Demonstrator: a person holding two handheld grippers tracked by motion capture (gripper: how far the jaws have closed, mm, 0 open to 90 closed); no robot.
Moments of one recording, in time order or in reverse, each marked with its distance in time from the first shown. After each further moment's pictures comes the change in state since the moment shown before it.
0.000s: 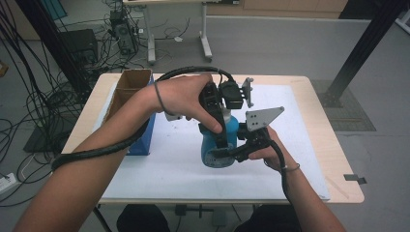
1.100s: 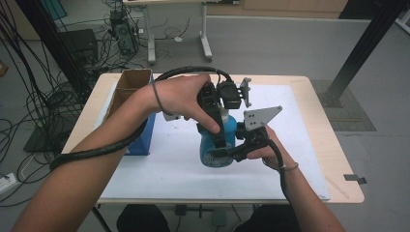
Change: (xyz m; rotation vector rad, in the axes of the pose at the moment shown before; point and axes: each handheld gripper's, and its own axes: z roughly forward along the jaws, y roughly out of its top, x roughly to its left) left arm 0.001 -0.004 0.000 0.008 -0.001 -0.003; right arm -0.001 0.001 0.004 0.003 0.001 -0.001
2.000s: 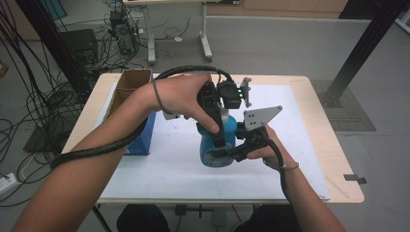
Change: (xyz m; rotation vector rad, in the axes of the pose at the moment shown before) left arm 0.001 0.002 -0.001 -0.001 0.005 0.012; right arm 0.000 0.001 0.000 0.009 0.002 -0.008
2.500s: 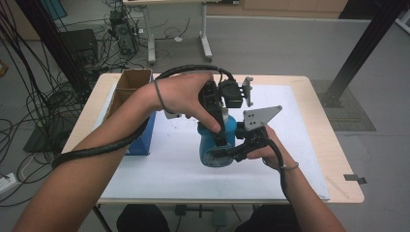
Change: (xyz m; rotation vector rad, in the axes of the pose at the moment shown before) left arm -0.001 0.003 -0.002 -0.006 0.010 0.016; right arm 0.001 0.001 0.001 -0.003 0.003 -0.002
